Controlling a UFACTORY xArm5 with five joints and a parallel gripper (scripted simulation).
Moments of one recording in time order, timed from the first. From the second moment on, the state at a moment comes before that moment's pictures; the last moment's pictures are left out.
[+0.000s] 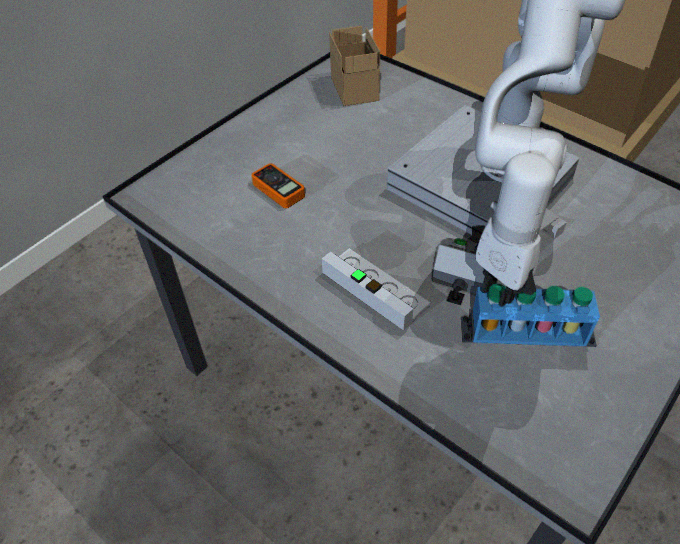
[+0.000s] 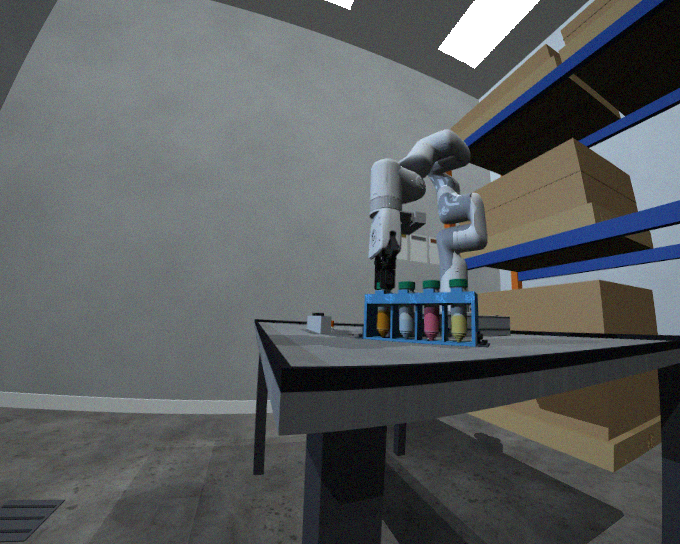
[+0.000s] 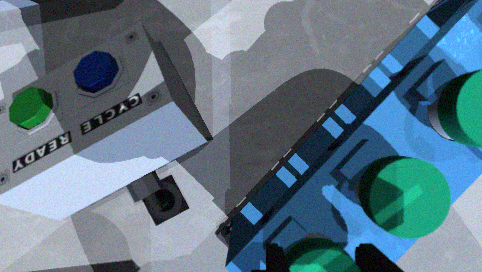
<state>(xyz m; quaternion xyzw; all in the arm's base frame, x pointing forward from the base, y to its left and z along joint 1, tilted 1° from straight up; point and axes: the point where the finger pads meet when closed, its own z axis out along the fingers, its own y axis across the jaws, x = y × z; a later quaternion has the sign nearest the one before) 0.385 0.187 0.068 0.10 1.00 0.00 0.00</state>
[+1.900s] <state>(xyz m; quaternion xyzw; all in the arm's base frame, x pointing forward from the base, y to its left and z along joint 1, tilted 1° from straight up) 0.385 0.187 0.066 0.75 0.66 0.00 0.00</state>
